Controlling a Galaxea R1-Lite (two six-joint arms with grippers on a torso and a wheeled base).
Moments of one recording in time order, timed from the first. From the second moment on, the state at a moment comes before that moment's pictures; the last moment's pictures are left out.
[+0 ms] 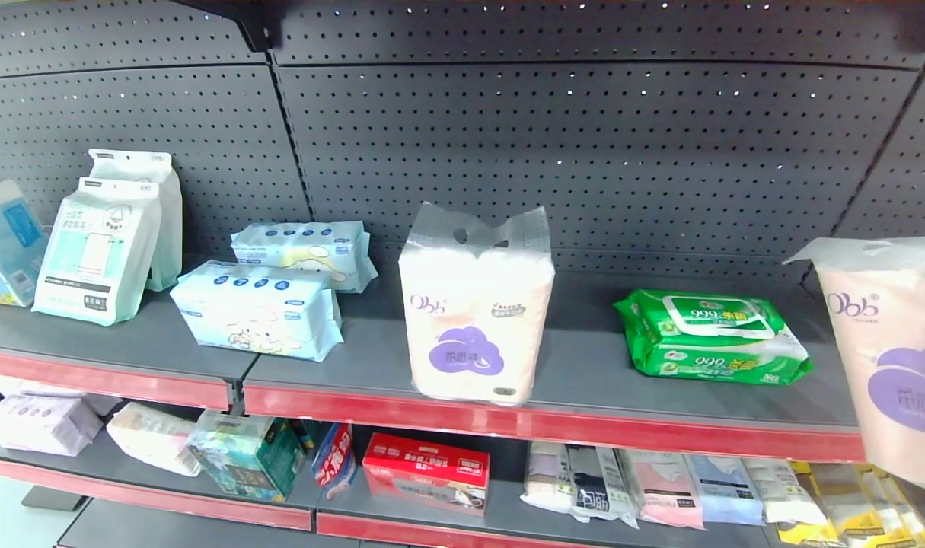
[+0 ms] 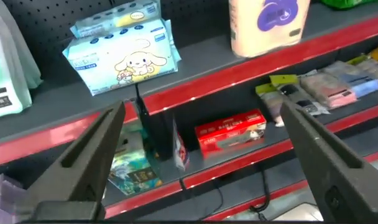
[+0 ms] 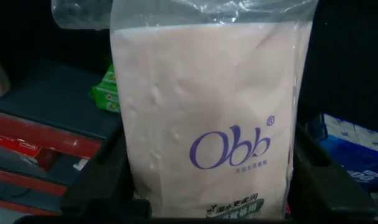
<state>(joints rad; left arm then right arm) -0.21 0.23 -0.33 0.18 -0.17 0.21 -0.04 0.84 -0.62 -0.07 0.01 -0.31</state>
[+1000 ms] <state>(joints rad) -0.21 0.09 -0.11 0.05 0.08 0.08 0.10 1.18 -0.82 -0.29 0.20 -0.19</state>
